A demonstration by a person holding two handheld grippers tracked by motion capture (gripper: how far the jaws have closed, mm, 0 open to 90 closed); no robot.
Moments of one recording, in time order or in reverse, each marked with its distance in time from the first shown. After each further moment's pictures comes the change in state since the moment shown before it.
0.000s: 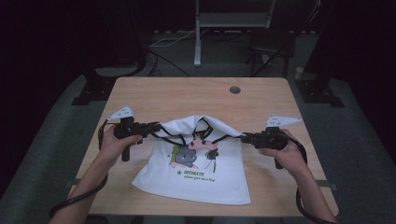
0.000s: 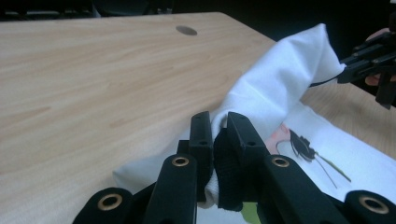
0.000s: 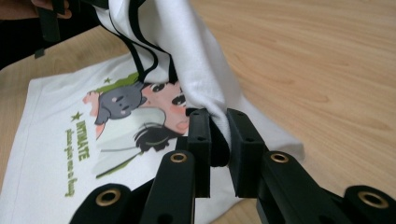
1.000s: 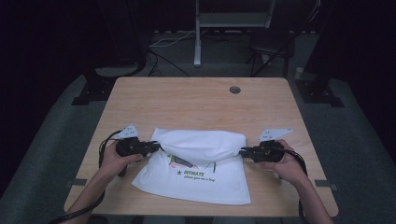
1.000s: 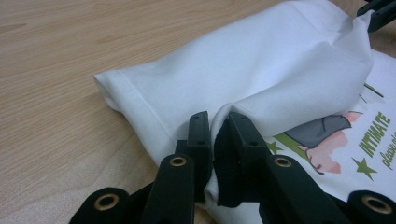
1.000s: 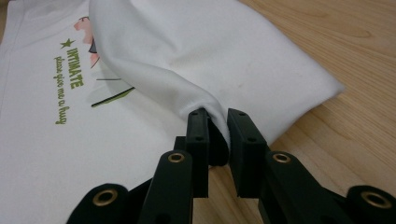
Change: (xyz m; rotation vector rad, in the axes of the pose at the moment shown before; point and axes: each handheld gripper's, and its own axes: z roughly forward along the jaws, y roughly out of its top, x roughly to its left) left arm -0.006 -0.049 0.004 0.150 0.036 0.074; right arm 0.012 -0.030 0.010 0.163 -0.008 -0.076
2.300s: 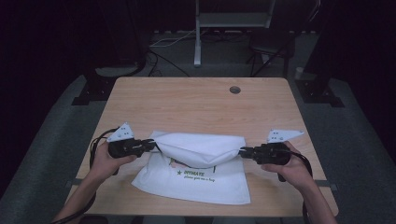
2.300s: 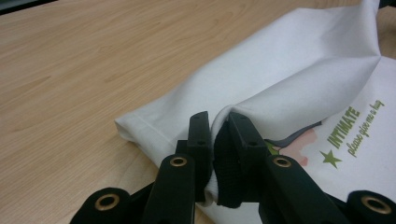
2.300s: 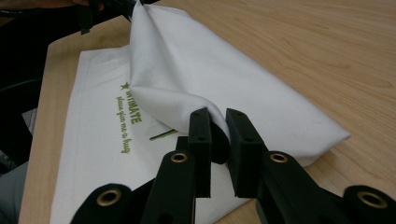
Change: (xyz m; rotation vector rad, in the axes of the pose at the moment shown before) left arm -0.019 0.018 -0.033 -0.019 0.026 0.157; right arm 0.018 0.007 -0.025 -0.152 0.103 -0.001
